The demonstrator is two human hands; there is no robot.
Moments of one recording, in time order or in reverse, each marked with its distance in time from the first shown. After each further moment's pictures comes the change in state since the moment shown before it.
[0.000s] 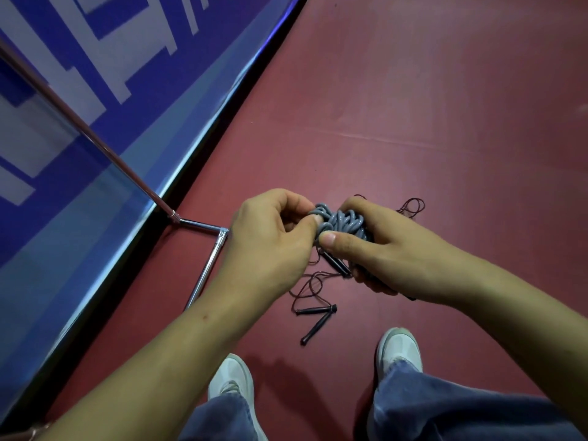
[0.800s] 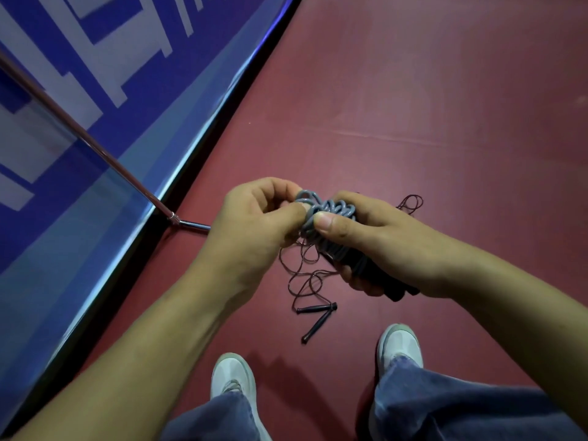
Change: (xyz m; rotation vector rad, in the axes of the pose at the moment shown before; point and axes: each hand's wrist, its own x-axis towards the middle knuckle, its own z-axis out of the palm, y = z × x) left_hand 0.009 0.005 -0.010 -0.414 -0.162 -0.098; right_hand 0.000 -0.006 0.000 0.262 -0.080 0.053
